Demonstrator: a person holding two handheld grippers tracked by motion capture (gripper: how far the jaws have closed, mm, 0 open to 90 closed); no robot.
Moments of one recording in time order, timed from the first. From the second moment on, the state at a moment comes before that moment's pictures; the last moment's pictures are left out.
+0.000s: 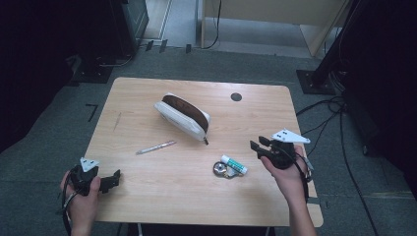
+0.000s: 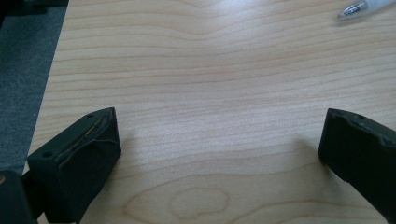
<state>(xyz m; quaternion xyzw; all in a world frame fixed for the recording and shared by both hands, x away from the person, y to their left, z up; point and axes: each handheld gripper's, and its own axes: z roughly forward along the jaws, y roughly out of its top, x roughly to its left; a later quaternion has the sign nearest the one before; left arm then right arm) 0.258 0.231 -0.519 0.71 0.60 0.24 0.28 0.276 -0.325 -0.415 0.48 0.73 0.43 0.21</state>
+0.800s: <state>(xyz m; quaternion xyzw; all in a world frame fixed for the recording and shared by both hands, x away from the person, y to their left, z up) 0.260 0.231 -0.519 0.71 0.60 0.24 0.28 0.367 -0.227 -0.426 0.43 0.78 0.42 0.18</state>
